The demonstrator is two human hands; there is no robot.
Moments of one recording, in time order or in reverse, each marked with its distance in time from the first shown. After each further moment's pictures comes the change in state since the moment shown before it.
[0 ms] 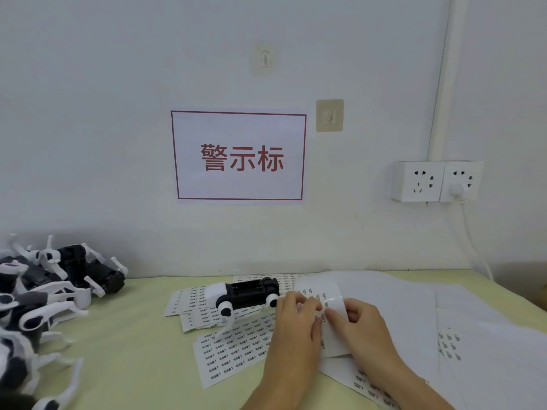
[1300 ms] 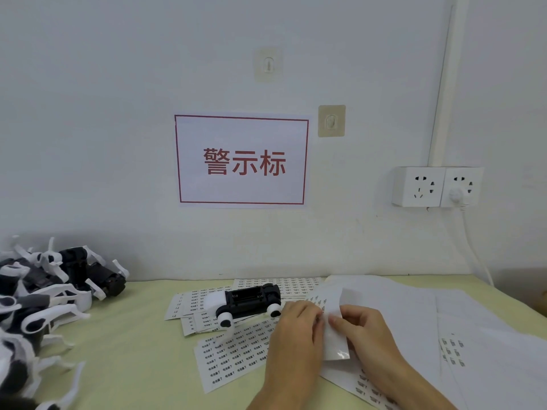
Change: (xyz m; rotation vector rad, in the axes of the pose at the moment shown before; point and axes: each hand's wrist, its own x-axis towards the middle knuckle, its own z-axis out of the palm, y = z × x) left_hand 0.001 0.005 -0.005 0.008 0.065 0.047; right_hand 0.007 0.011 -0.005 0.230 -0.154 -0.053
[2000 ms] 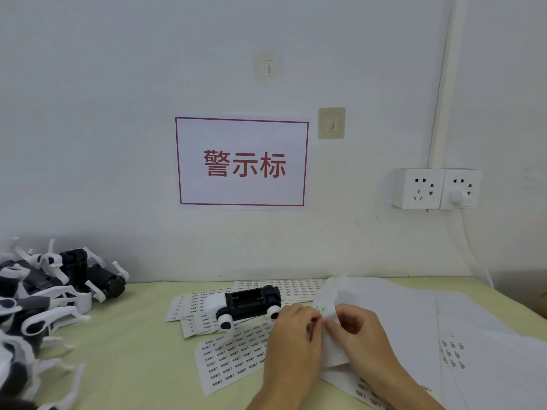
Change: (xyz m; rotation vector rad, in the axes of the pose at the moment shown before) left_hand 0.001 -0.002 0.000 -0.081 0.039 -0.038; right_hand -0.001 -0.003 0.009 -0.206 0.060 -0.193
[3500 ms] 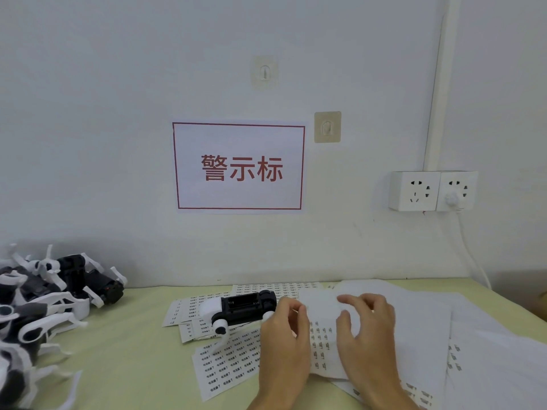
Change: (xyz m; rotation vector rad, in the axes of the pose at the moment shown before) left_hand 0.001 0.003 -0.003 -0.214 0.124 -0.239; right_hand -0.008 -0.010 0.009 -0.339 0.408 -0.111
